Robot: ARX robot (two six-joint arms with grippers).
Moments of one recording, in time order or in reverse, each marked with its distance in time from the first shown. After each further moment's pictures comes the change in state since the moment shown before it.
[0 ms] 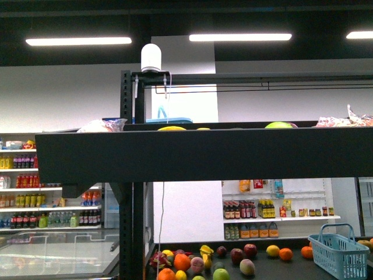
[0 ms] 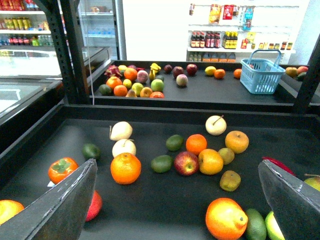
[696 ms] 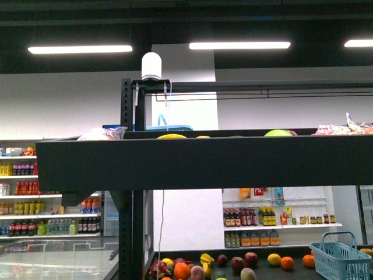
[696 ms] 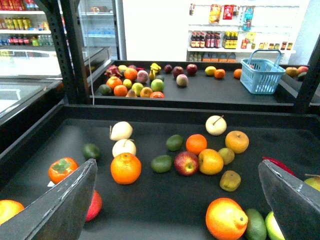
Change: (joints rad) left arm 0.000 0.000 0.000 0.000 0.000 0.000; right arm 0.000 0.000 0.000 0.000 0.000 0.000
